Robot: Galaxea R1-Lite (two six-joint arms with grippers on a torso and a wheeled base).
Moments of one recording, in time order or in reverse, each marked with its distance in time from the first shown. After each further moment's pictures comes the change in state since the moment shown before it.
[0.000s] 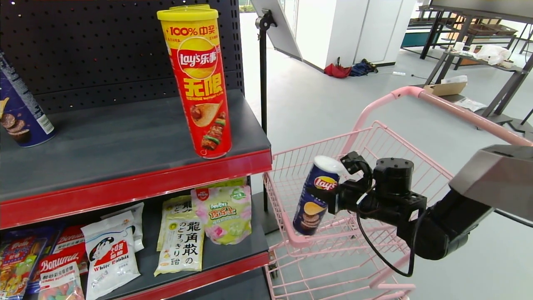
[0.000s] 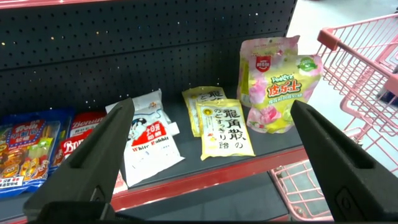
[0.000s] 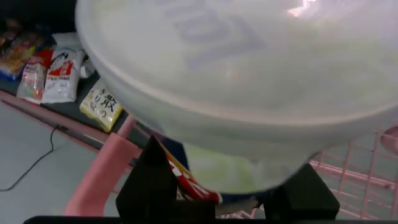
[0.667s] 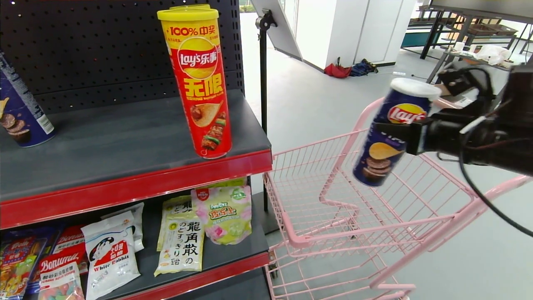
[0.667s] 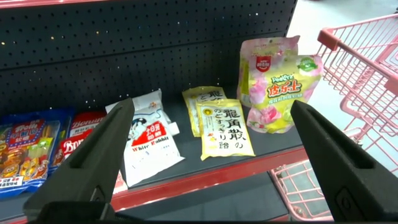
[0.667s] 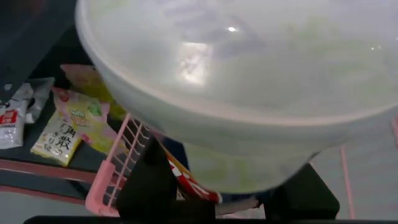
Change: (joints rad) left arm 0.000 0.000 0.000 0.000 0.000 0.000; right arm -0.116 -0.647 -0.199 0.772 -0.230 -0.135
